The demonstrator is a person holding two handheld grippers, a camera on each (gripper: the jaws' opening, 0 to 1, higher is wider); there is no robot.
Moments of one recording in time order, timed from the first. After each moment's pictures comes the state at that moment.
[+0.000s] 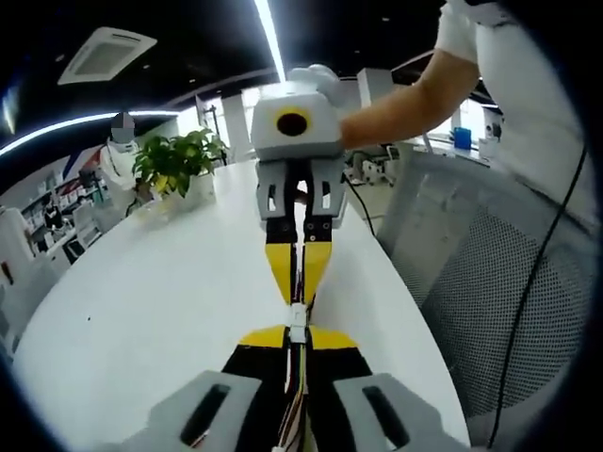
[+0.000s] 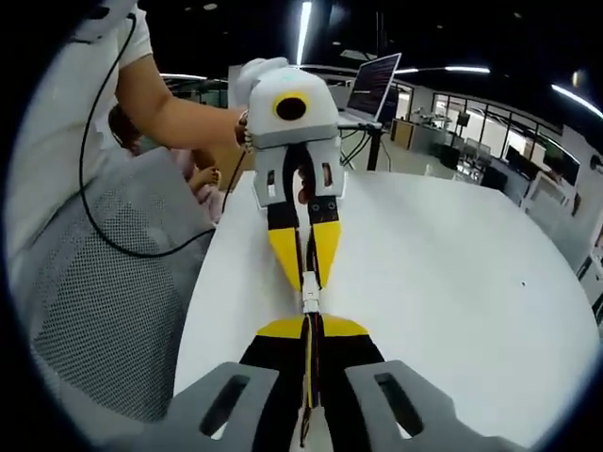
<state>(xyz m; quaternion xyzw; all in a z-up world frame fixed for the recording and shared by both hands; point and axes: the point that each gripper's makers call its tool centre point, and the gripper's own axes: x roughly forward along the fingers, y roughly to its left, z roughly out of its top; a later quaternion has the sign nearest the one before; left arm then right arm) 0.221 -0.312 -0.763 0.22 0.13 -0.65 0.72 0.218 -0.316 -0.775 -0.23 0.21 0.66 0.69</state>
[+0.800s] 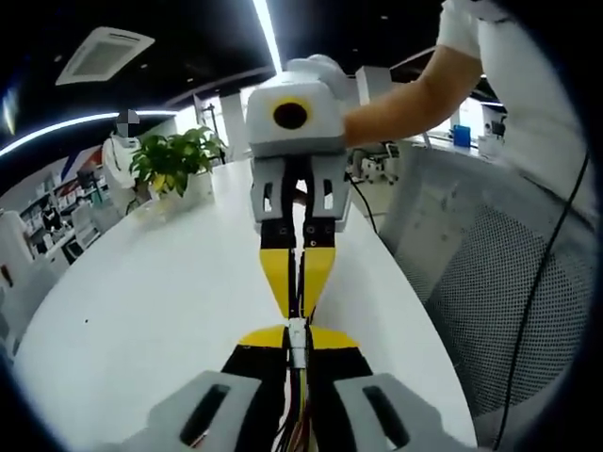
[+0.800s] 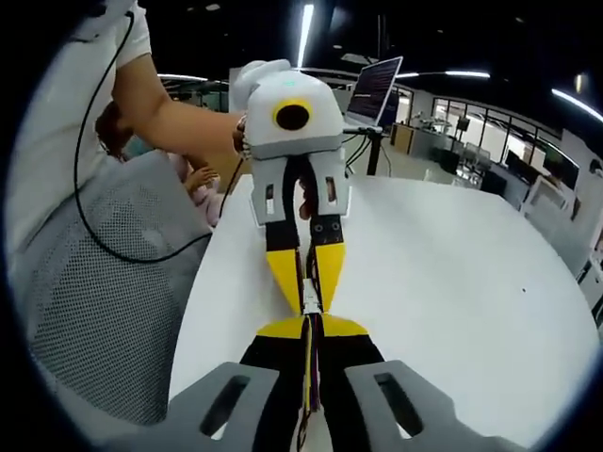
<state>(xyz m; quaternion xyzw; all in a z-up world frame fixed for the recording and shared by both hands) 0.224 -0.320 -0.769 0.22 0.13 -0.65 0.72 0.220 -0.307 -0.772 -0.23 0.20 0.66 0.69</state>
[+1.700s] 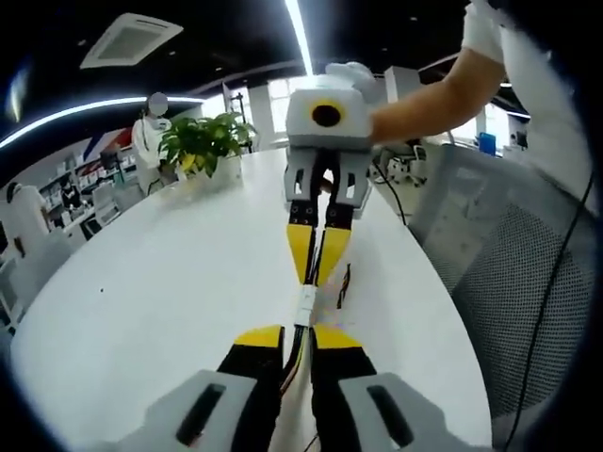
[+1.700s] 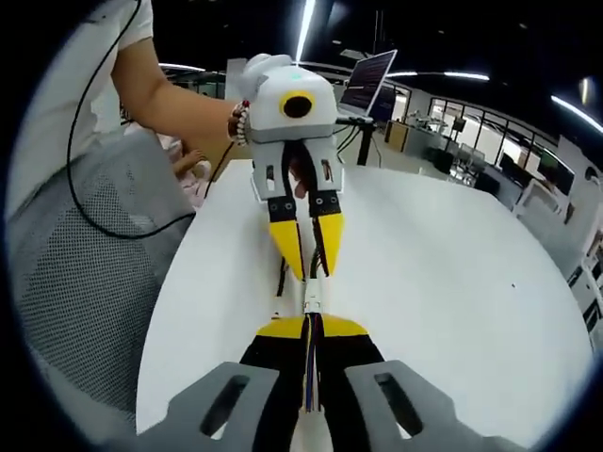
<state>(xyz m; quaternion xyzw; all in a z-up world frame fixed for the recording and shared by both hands) 0.260 -0.296 -0.788 0.21 0.16 -0.60 0.76 0.251 -0.322 -0.791 -0.25 0.19 0.64 0.70</state>
